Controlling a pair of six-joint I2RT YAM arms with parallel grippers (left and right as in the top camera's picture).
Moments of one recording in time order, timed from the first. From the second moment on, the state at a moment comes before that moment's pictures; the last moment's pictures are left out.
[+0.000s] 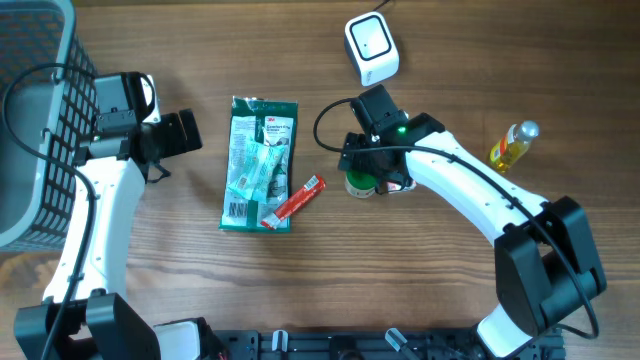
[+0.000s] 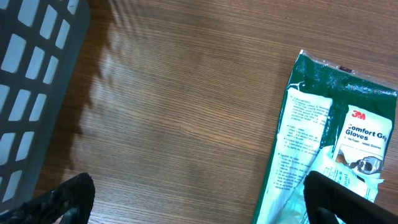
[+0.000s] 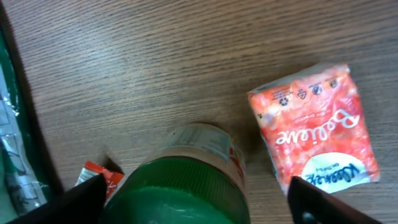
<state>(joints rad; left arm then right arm) 0.14 1.48 1.12 -0.67 -0.04 -0.11 0.53 1.79 1.24 -0.74 0.00 0.75</state>
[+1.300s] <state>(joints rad) 0.14 1.48 1.12 -0.67 -0.04 -0.11 0.62 1.80 1.24 -0.73 -0.01 0.28</state>
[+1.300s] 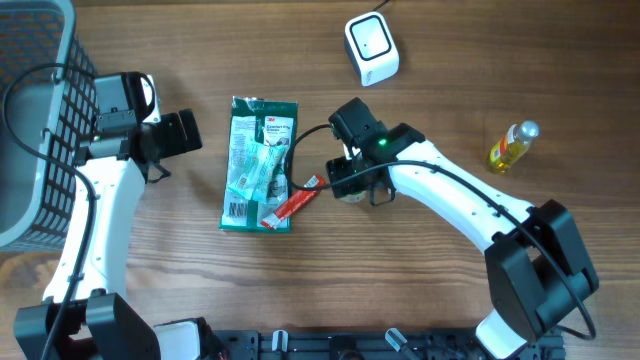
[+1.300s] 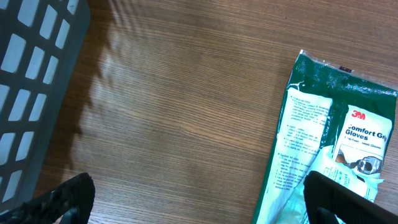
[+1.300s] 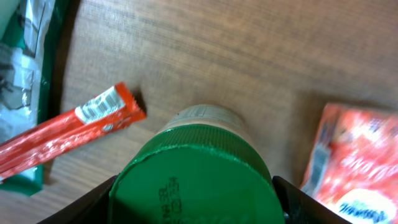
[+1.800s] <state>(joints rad) 0.14 1.48 1.12 -0.67 -0.04 -0.11 0.62 1.80 1.24 -0.78 0.01 0.52</state>
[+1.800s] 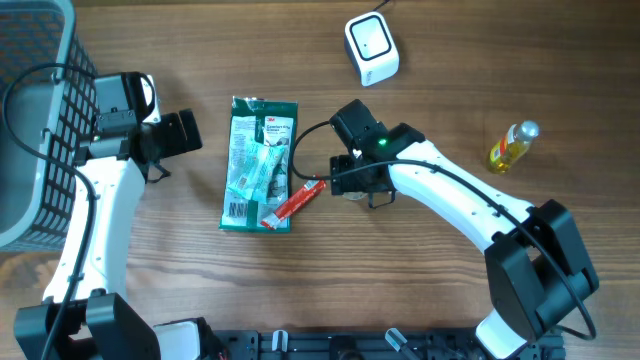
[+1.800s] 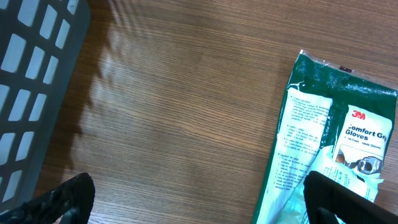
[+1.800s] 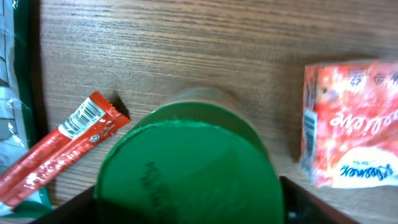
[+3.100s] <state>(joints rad) 0.14 1.48 1.12 -0.67 -0.04 -0.11 0.61 1.91 1.34 -0.81 0.00 0.34</state>
